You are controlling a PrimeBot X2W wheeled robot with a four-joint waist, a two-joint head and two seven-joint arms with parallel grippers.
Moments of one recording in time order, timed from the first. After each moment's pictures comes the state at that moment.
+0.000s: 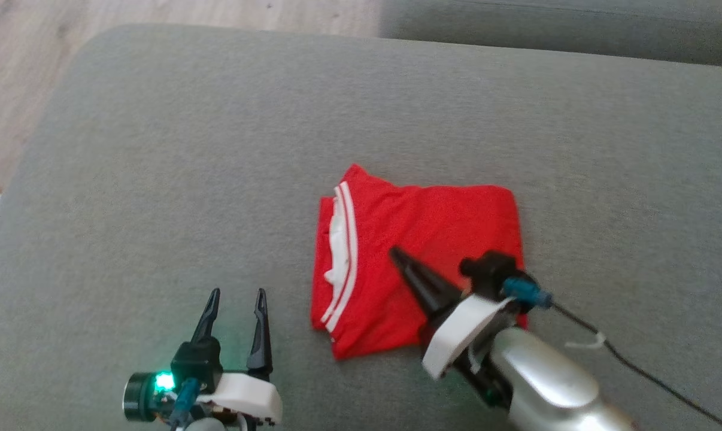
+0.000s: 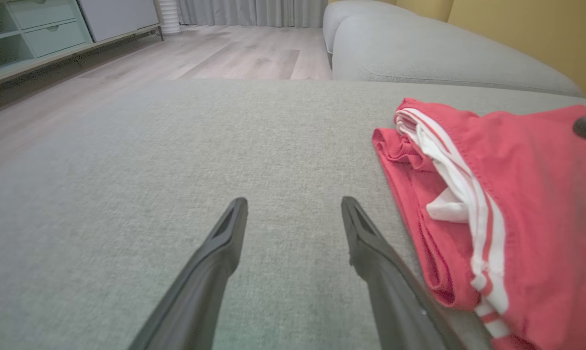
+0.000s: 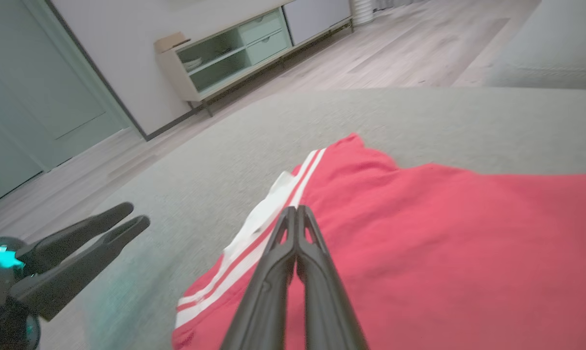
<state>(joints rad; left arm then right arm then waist) -0.10 0.05 -0.29 0.46 -0.20 0.11 -0.25 -0.44 -0.08 0.80 0.67 0.54 0.13 -0.26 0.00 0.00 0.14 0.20</state>
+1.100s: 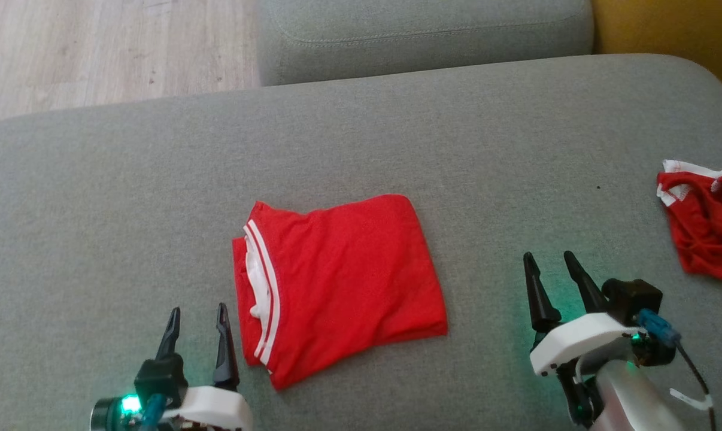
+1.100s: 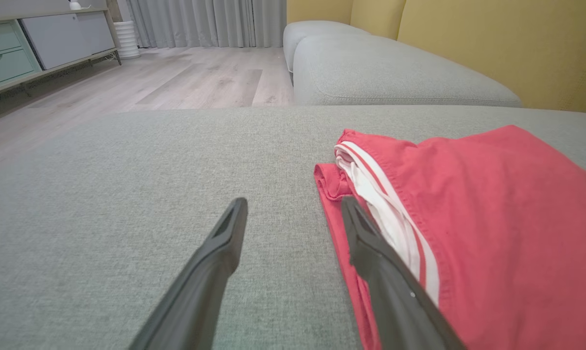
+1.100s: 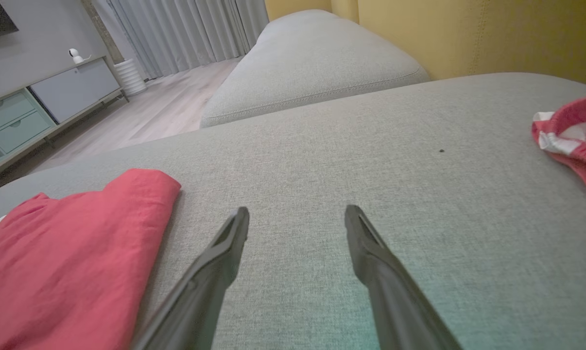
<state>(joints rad) -0.05 0.05 -0.16 0.46 -0.17 0.10 -0.25 -0.23 -0.06 0.13 0.67 0.25 0.13 -0.26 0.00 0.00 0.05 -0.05</state>
